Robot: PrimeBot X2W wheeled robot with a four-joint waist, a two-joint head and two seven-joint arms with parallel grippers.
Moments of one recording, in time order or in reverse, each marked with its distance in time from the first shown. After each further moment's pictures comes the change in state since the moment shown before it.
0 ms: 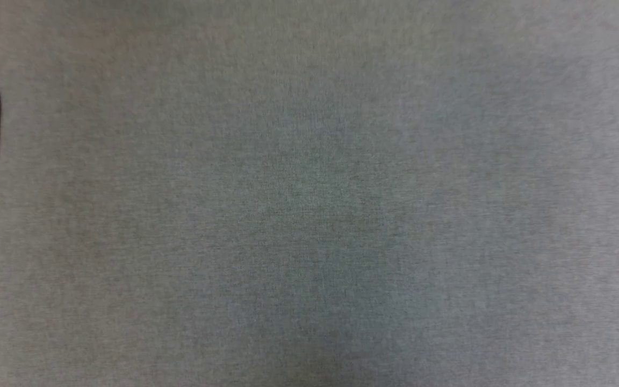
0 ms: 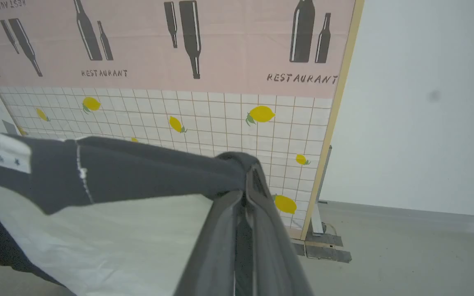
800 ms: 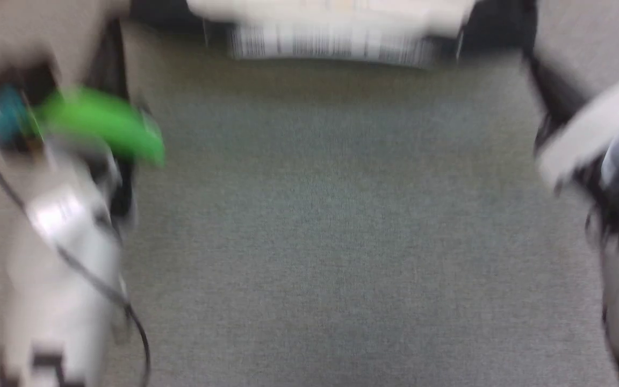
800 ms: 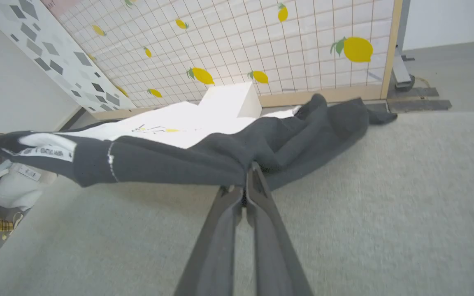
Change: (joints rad) left arm 0.843 -0.077 0.038 -0.133 -0.167 0.016 -0.237; right arm 1.052 -0.105 0.112 -0.417 0.403 0.001 -0.143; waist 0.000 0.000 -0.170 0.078
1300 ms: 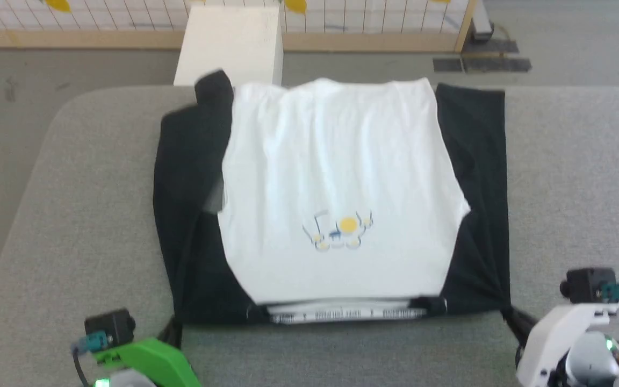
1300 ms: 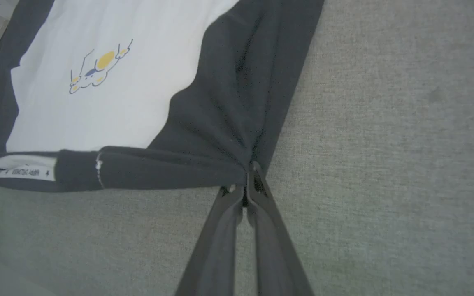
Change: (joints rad) left arm 0.747 -0.031 -0.032 -0.276 -0.092 0.192 0.308; right arm 0.612 0.103 -0.101 -0.101 -0.172 0.003 0.184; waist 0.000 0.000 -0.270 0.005
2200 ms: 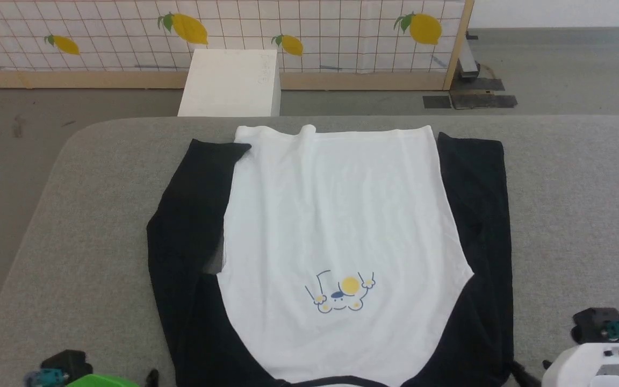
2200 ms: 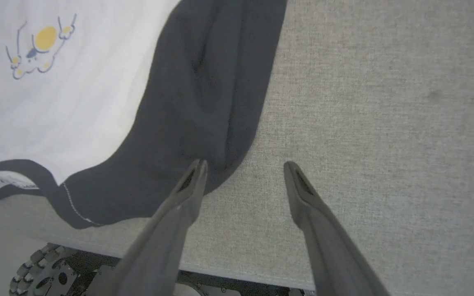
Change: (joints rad) left arm 0.174 0.063 0.062 -0.122 -0.115 0.125 0.246; right arm 0.175 0.001 -0.028 -0.129 -0.108 -0.004 0.213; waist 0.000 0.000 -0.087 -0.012
